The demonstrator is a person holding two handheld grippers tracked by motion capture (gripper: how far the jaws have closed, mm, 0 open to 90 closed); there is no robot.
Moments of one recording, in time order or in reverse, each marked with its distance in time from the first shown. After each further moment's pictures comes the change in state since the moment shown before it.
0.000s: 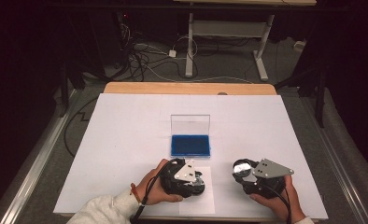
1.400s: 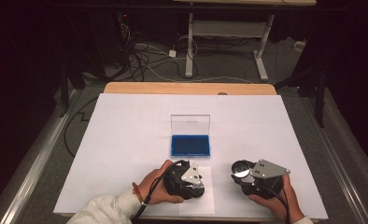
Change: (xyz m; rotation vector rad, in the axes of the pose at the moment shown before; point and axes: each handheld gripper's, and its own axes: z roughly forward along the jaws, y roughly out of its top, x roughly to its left) left arm 0.001 0.004 0.008 0.101 -0.022 0.015; right arm 0.002 -0.001 0.005 0.028 0.012 -0.011
